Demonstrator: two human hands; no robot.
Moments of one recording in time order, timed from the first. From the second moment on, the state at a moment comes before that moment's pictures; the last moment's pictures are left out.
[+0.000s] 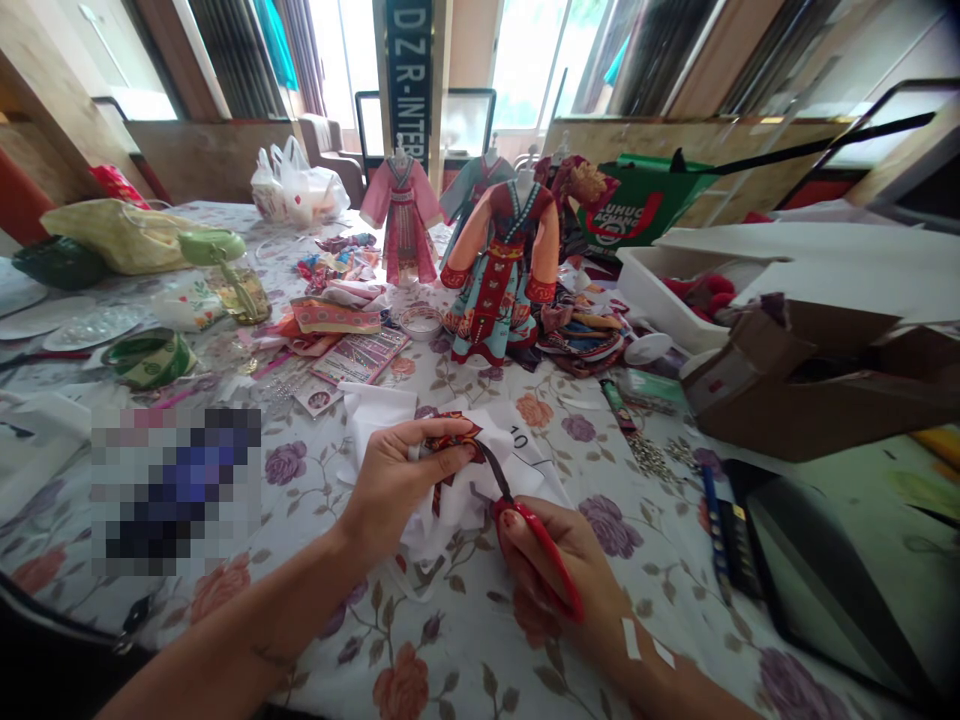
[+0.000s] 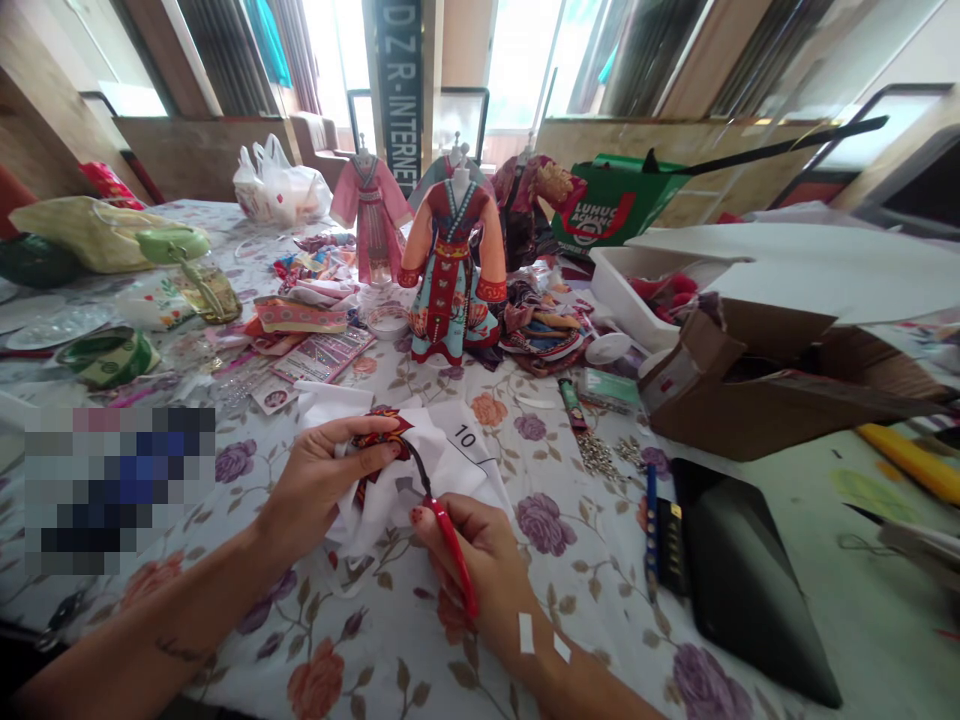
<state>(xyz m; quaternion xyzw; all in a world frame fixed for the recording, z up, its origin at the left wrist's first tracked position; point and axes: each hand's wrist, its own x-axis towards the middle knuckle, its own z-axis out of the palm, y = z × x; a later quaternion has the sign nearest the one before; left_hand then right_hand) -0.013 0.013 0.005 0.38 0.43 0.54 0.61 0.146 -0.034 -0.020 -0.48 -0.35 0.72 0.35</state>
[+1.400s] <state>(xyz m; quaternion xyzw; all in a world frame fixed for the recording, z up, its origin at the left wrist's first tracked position) -0.028 0.030 0.008 0.34 0.30 0.55 0.70 0.163 -0.018 -0.010 -0.52 -0.44 0.56 0.47</state>
